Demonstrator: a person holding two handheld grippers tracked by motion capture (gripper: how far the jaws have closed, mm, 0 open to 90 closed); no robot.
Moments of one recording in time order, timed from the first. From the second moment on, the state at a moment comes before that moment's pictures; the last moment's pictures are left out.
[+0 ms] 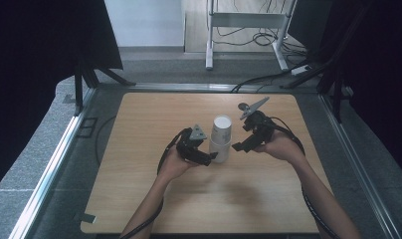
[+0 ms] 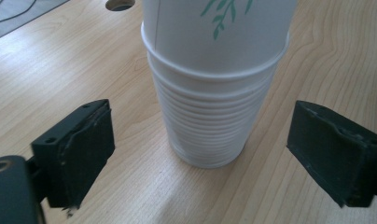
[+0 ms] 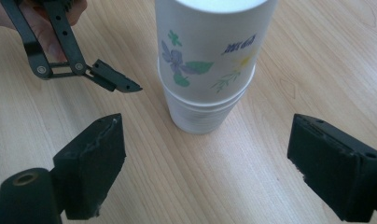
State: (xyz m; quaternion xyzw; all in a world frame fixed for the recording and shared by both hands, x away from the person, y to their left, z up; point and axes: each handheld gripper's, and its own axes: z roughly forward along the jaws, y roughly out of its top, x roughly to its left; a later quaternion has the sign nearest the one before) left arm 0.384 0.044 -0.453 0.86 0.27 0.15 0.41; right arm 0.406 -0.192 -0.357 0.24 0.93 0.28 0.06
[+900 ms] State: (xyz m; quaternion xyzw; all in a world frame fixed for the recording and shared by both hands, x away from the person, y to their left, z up) left arm 0.394 0.032 -0.453 0.85 0.28 0.13 0.43; right arm 0.431 -0.157 -0.327 0.25 0.94 0.21 0.05
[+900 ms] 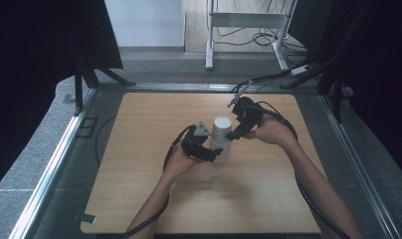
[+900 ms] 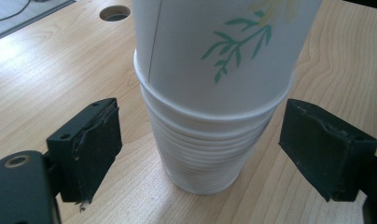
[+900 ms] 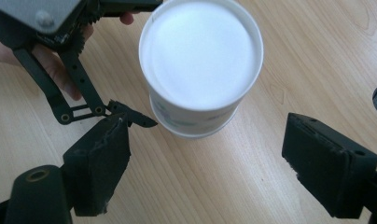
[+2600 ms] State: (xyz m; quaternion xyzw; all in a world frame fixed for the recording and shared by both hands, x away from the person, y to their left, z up) left arm 0.396 0.026 -0.457 0.84 0.28 0.13 0.46; right arm 0.461 -0.096 -0.323 0.20 0.97 0.11 0.03
